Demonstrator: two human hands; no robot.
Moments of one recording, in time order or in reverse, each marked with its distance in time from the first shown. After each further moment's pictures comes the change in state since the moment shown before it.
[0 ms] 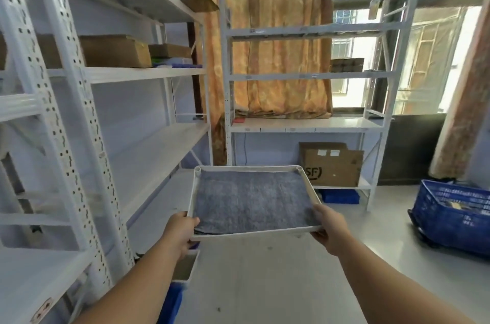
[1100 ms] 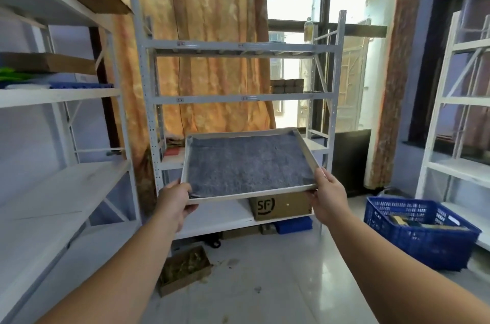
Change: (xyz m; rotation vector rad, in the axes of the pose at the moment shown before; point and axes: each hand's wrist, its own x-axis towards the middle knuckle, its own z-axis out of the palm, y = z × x) left_hand 0.274 0.210 0.253 -0.266 -0.208 0.169; right_hand 0.273 -0.205 0.045 0.291 0.111 -0.480
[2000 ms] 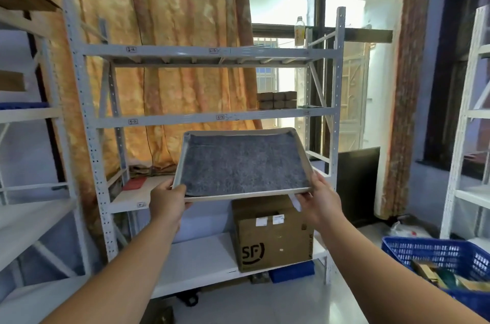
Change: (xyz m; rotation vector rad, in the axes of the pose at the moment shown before) left_hand 0.275 -0.022 0.281 0.074 0.068 0.296; right_hand 0.373 -0.025 -0.013 0.299 -0.076 0.058
